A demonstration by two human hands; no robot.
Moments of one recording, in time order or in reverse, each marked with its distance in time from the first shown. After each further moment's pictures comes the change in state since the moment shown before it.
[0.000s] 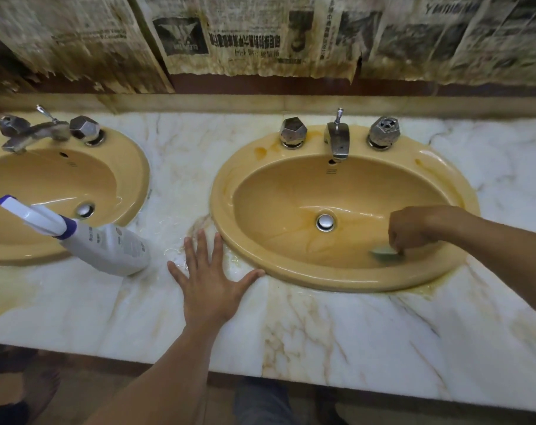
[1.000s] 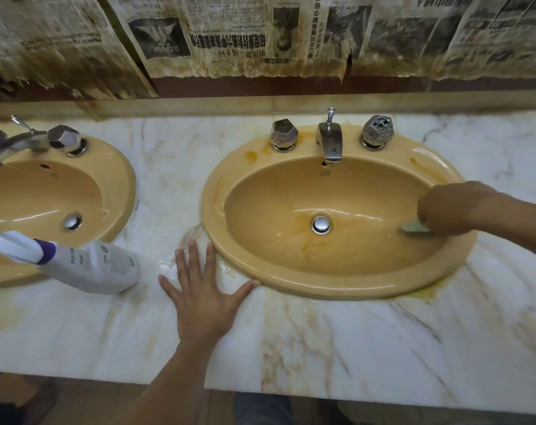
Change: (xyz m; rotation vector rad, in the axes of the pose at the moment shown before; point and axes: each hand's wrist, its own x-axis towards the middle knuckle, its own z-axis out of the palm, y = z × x) left_hand 0.003 0.000 0.003 -0.012 0.035 0.019; right_hand -0.026 0.044 -0.018 -0.324 0.104 0.106
